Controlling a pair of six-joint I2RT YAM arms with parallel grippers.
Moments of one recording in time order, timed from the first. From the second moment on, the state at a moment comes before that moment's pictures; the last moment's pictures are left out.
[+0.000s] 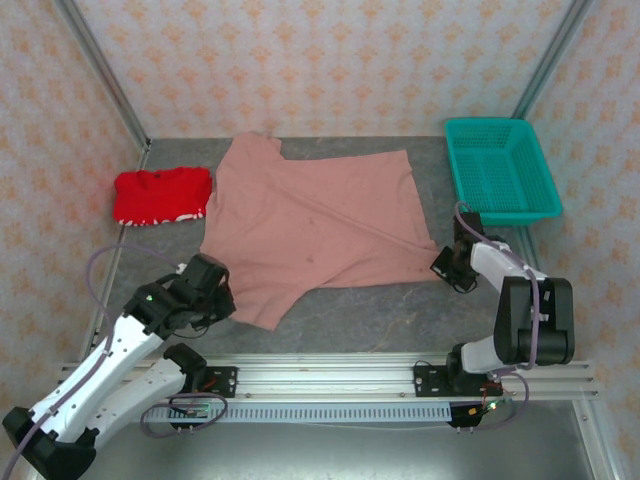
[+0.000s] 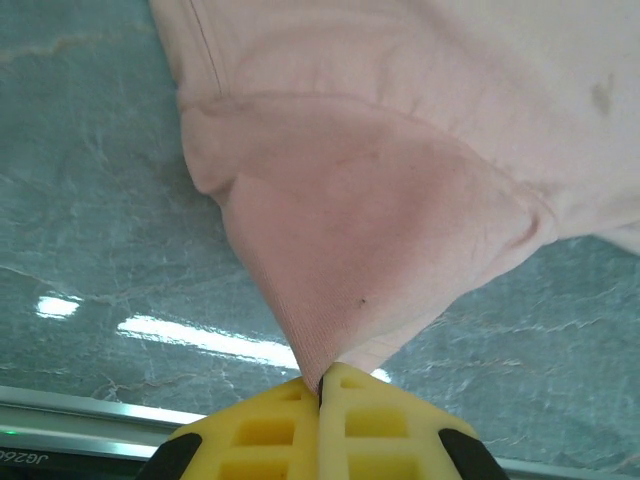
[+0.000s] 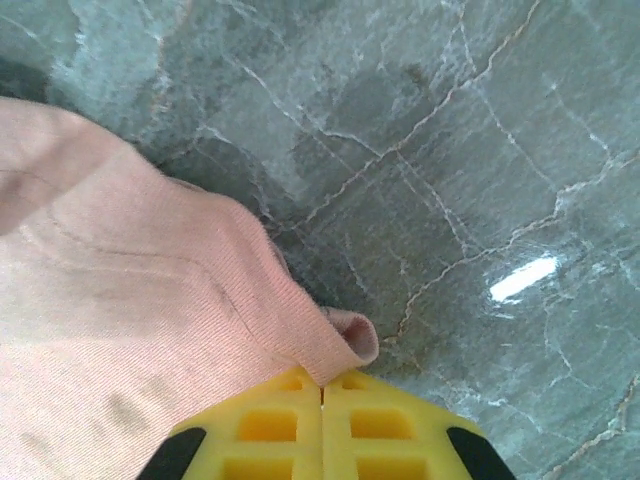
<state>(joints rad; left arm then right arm) -0.50 0.71 0.75 -1.17 -0.06 -0.96 -0.06 1.41 0.72 -0.63 -0.04 0.61</state>
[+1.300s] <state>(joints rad) -0.29 1.09 2.34 -1.10 -0.38 -0.34 -0.03 0.90 1.75 -0.80 -0.07 0.55</state>
